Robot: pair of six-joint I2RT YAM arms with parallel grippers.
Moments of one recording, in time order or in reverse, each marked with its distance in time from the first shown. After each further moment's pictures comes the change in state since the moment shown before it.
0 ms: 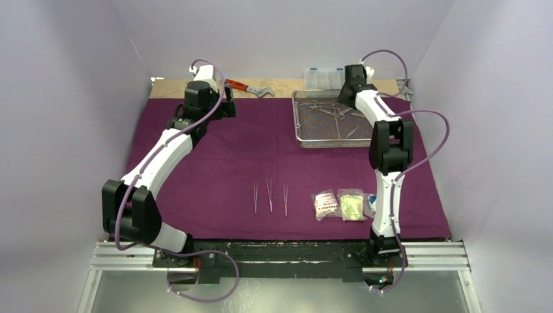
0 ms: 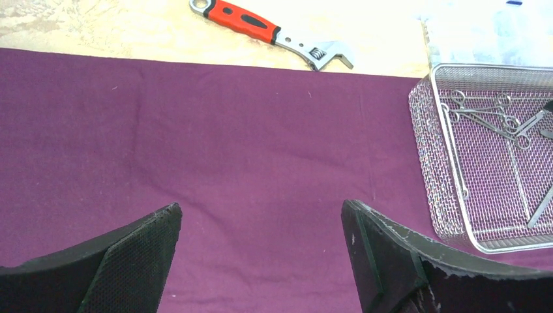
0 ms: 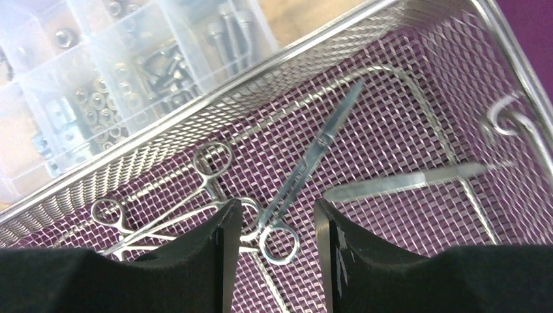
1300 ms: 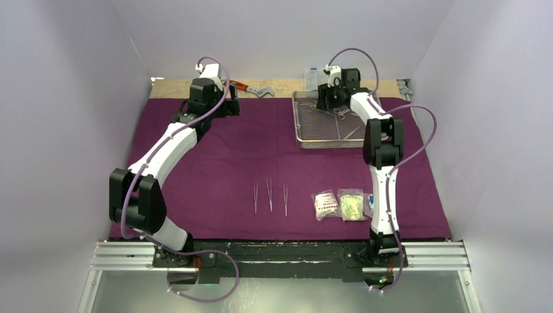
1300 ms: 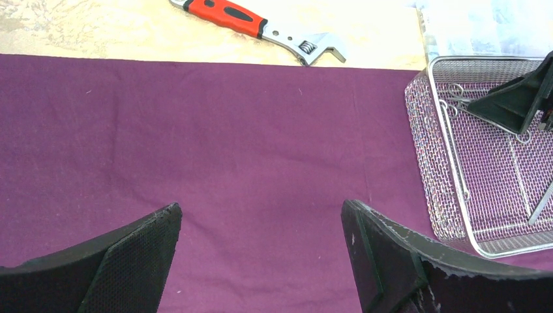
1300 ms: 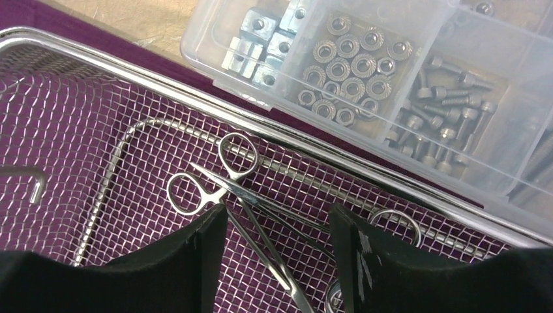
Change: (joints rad) left arm 0.000 0.089 0.049 0.017 0.041 0.008; right arm -0.005 0.189 0.130 0.113 -0.689 -0.640
